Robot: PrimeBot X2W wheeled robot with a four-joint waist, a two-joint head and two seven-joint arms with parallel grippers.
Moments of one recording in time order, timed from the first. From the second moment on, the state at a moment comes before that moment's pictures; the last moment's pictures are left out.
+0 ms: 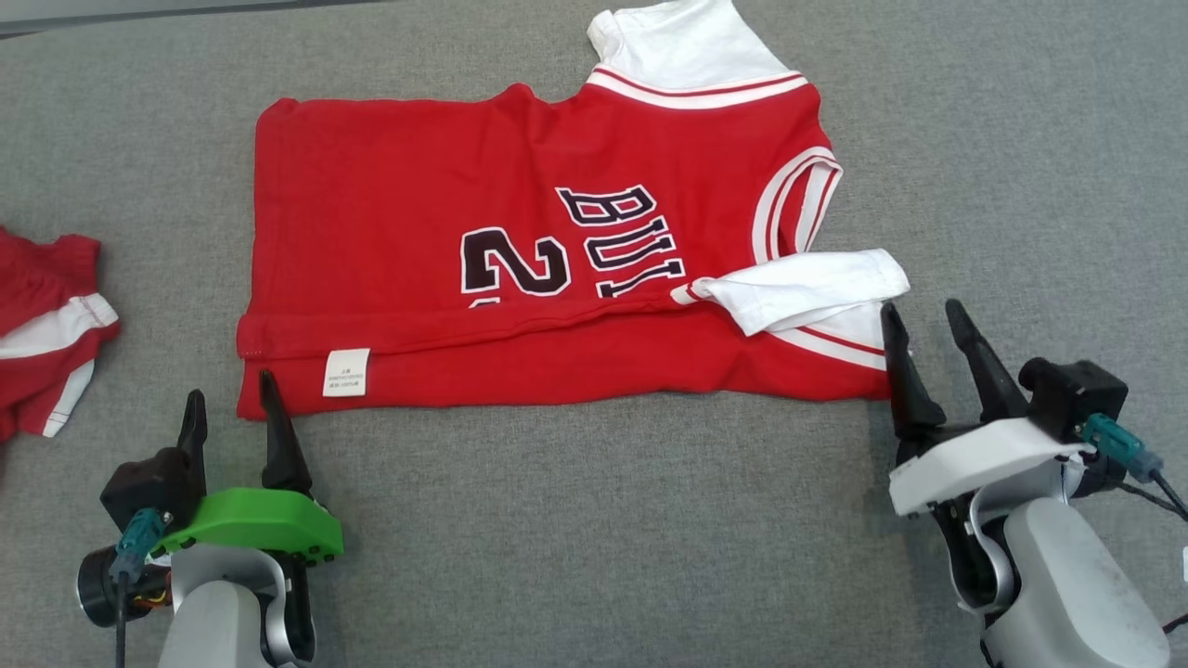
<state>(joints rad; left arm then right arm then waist) -0.25 0.05 0.06 0.45 -0.28 0.04 -0.26 -0.29 -0.14 0.10 0.36 0.38 0.13 -0.26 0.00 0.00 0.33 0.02</state>
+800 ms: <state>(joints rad) -0.26 0.05 0.01 0.57 -0.35 0.00 -0.27 -0.27 -0.20 0.28 0.46 0.47 0.13 -0.27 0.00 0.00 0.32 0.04</state>
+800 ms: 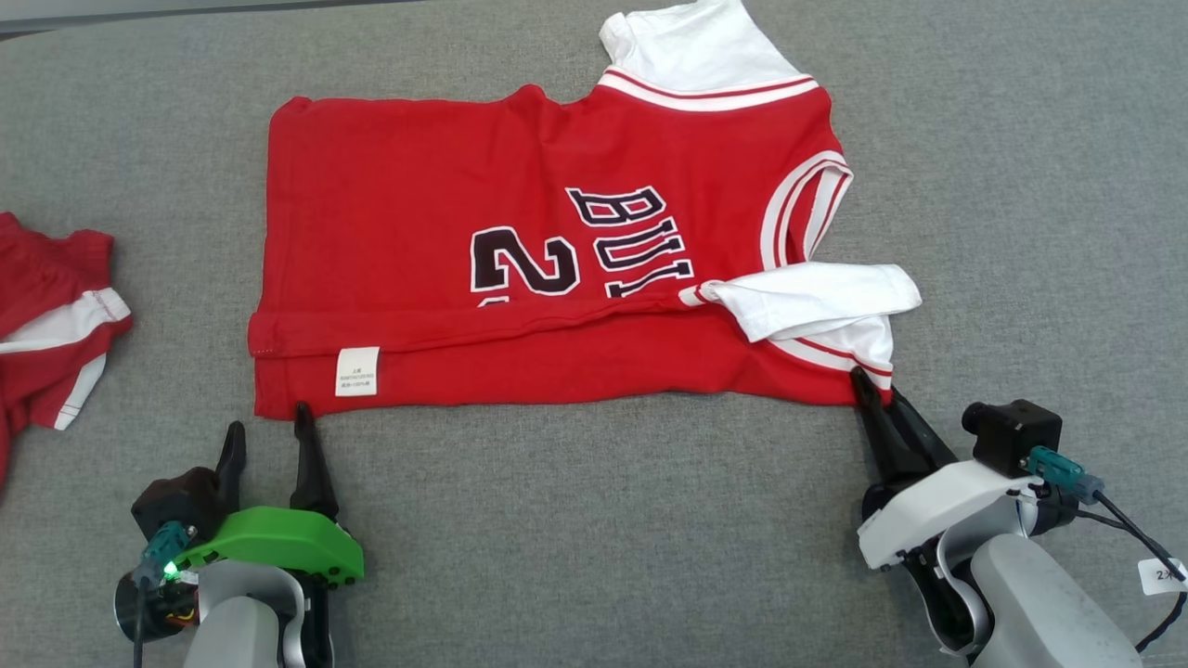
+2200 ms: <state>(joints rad) -0.13 0.05 0.07 0.55 -0.37 -0.07 -0.26 -0.22 -0.24 0.33 0.46 0.58 0.13 -0.26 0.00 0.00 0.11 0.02</state>
